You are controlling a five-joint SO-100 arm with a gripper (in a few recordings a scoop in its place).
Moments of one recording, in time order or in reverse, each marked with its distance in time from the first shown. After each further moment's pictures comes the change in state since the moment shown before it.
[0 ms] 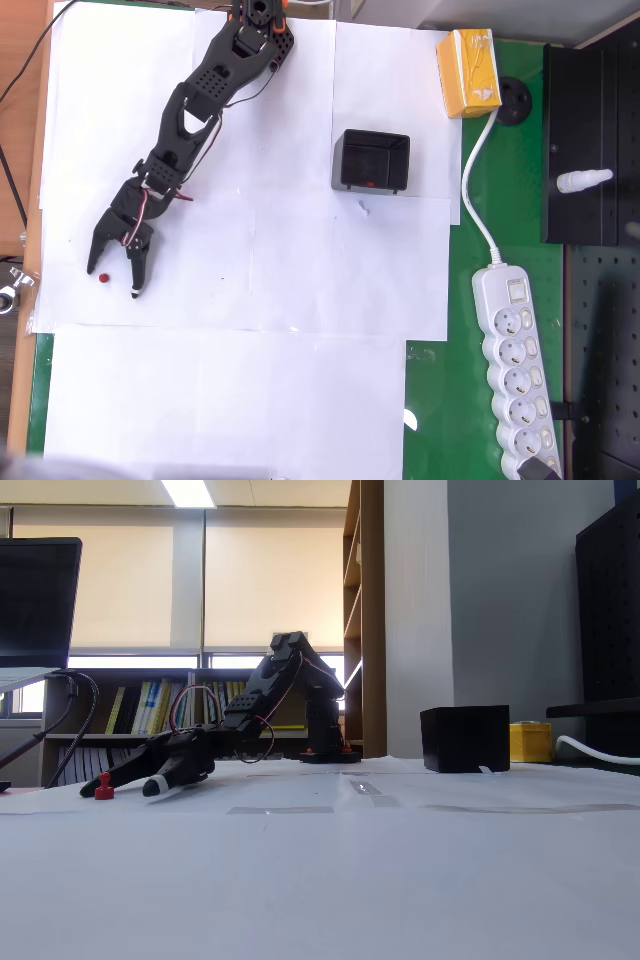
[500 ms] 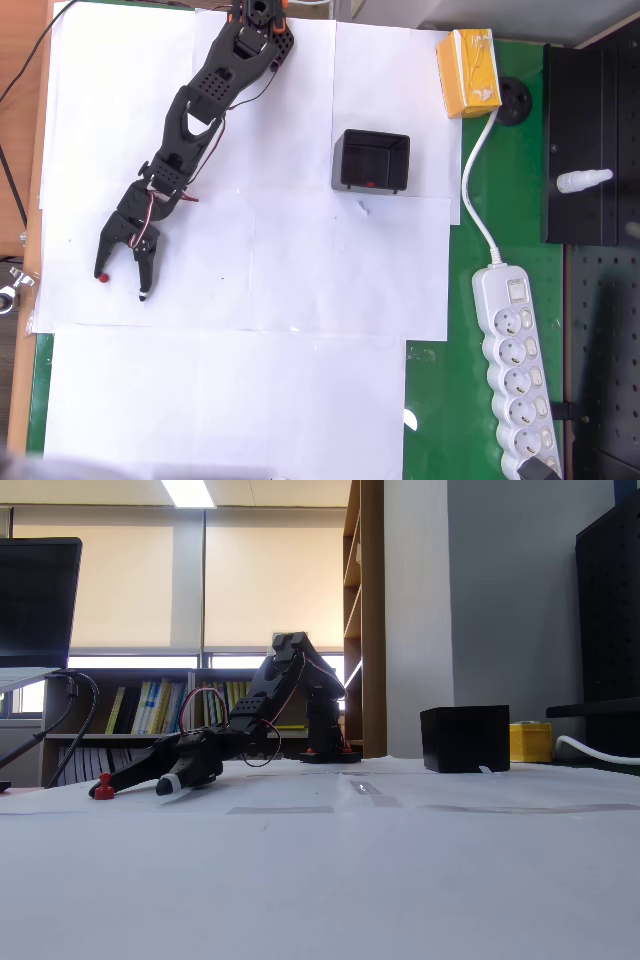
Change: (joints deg) arm -1.2 0.1 -1.3 -2.9 0.5
